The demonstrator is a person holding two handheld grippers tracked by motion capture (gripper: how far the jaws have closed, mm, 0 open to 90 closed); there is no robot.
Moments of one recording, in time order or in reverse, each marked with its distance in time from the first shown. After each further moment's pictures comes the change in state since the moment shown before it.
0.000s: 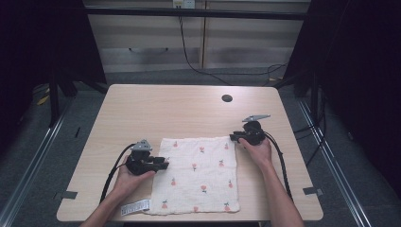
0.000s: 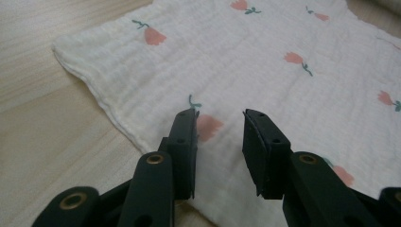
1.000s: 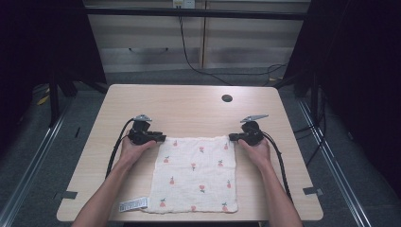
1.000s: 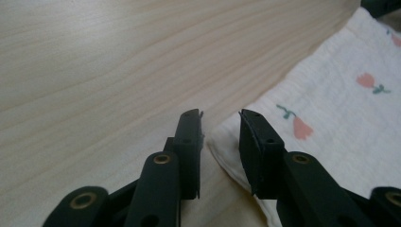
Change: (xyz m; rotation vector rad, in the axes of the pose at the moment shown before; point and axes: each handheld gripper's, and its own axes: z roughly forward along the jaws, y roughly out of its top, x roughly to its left) left arm 0.089 0.049 0.026 -0.024 0.102 -0.123; right arm 0.003 0.001 0.002 0.019 0.031 0.011
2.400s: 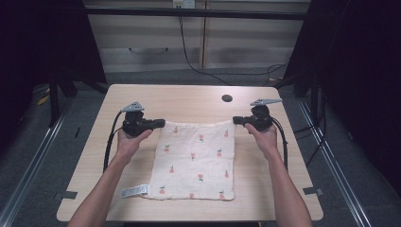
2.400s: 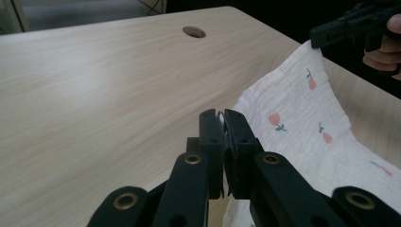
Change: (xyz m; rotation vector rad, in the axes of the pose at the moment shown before) left arm -0.032 0.041 -0.052 -0.219 -0.058 0.079; right arm -0.004 0.050 -0.053 -0.167 0.039 -0.010
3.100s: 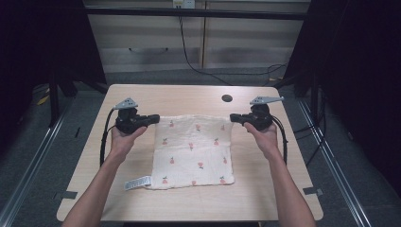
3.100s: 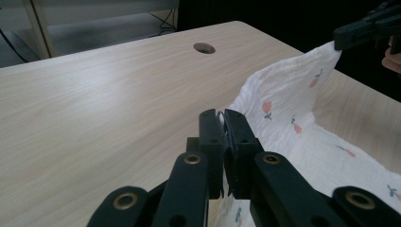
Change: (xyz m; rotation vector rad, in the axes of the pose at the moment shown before) left arm -0.002 0.004 -0.022 -0.027 0.036 0.026; right arm 0.023 0.009 -0.012 -0.052 0.060 -0.069
